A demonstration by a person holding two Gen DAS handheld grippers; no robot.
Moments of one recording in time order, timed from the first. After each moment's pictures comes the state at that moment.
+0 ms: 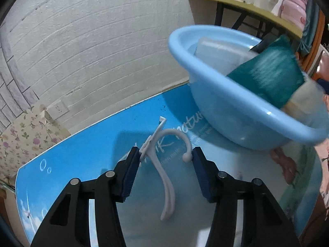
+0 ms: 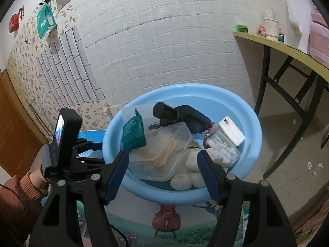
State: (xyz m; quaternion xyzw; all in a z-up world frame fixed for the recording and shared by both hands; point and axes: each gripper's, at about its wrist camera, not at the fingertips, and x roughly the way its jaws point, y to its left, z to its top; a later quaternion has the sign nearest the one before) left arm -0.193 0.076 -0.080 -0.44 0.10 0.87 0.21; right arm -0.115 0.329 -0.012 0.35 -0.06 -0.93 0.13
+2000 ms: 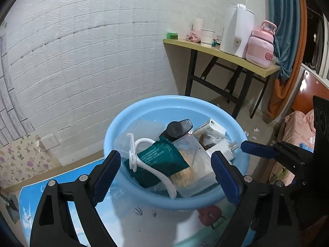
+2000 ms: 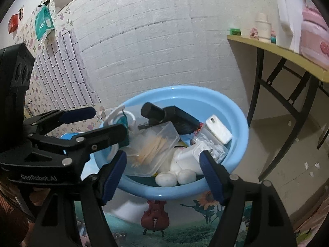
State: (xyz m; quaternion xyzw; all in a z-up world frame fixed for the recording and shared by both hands) left arm -0.133 0.154 0.029 -0.34 0.07 0.91 0.25; right arm -0.106 0.331 -0.012 0.33 -0.06 -0.93 0.11
